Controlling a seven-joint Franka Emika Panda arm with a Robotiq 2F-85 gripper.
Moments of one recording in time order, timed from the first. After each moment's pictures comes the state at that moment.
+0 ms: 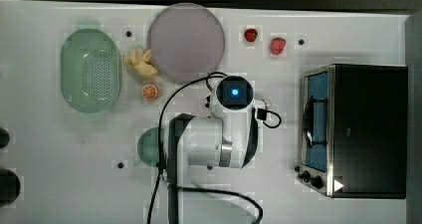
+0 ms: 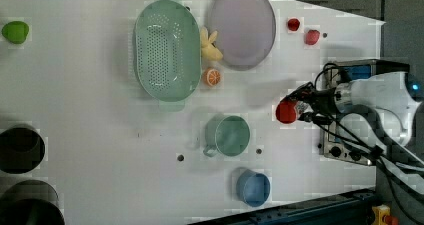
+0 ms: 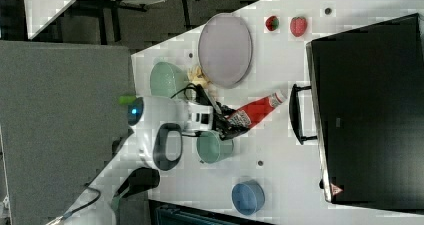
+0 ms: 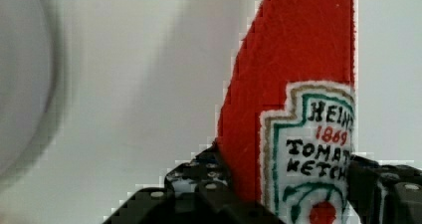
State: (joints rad) arm 0.04 0.26 -0.09 -2.29 0.03 0.82 0.09
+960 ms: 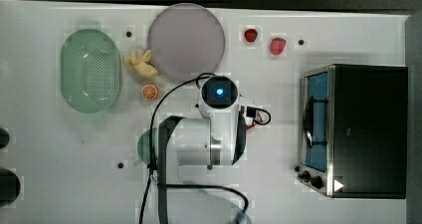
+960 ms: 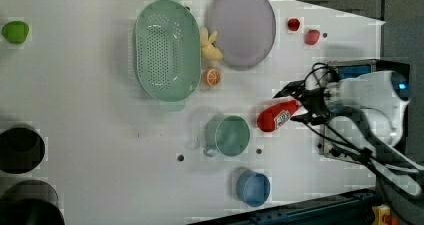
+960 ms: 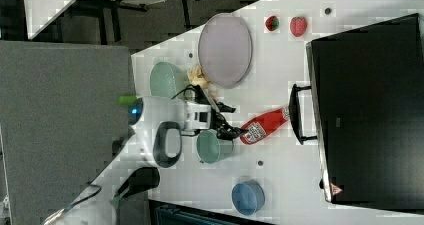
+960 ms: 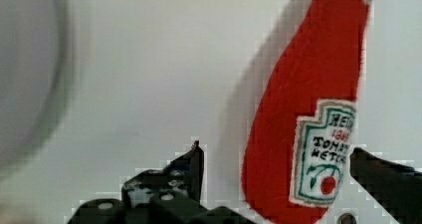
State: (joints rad) arm 0.08 0.27 -0.08 -2.28 0.00 0.83 0.11
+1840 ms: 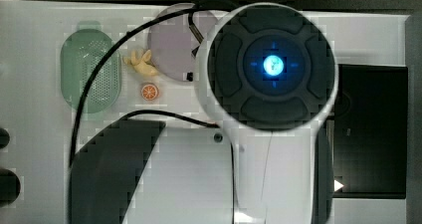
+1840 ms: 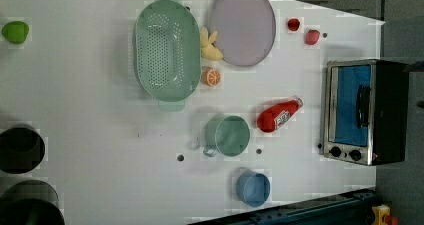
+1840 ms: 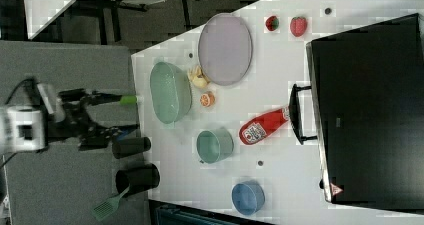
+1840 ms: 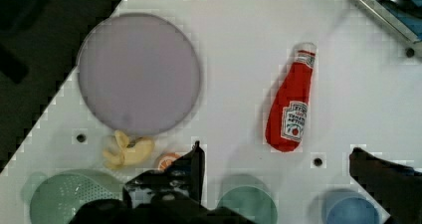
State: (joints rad) arm 0.08 -0.10 -0.09 -1.70 0.00 0.09 0.13
